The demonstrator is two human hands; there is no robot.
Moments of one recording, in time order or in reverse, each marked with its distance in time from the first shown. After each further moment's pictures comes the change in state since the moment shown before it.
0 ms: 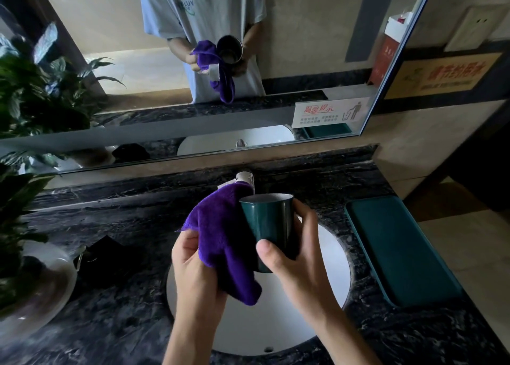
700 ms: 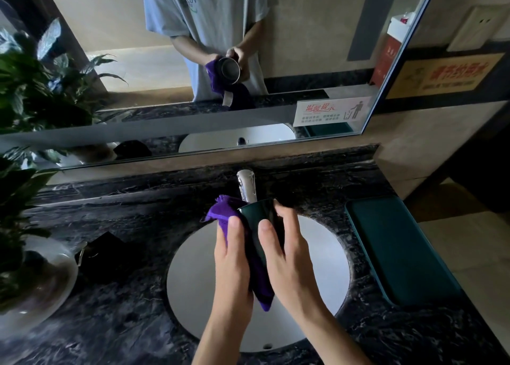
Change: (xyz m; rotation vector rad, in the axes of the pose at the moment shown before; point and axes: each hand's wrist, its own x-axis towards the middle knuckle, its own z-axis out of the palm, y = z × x) left_hand -0.014 -0.025 0.028 0.045 0.025 -0.313; right_hand 0.003 0.007 0.015 -0.373 0.085 0.103
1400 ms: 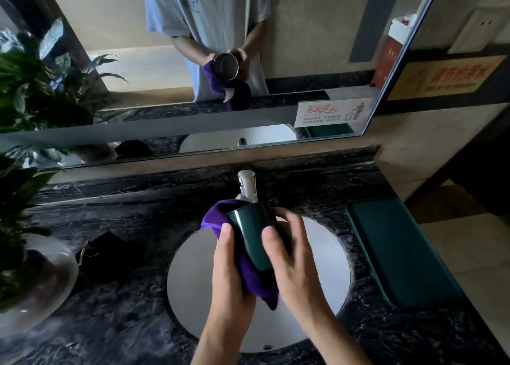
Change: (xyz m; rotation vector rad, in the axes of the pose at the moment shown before) left_hand -0.007 -0.002 -0.009 -0.265 -0.152 -0.070; right_hand -0.007 0.006 -0.004 0.159 -0.004 -0.009
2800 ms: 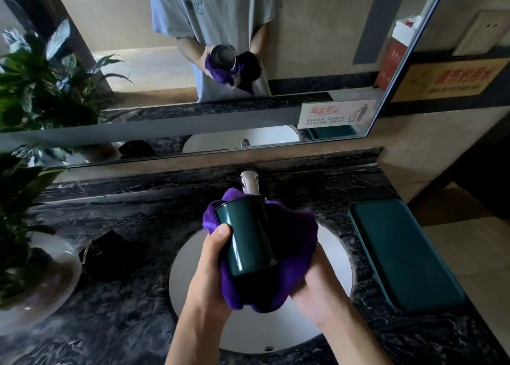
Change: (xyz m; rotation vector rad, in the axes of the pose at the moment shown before) left_hand 0.013 0.021 -0.023 0.032 -0.020 -0.098; right_hand 0.020 0.006 -0.015 0.684 -0.302 0.468
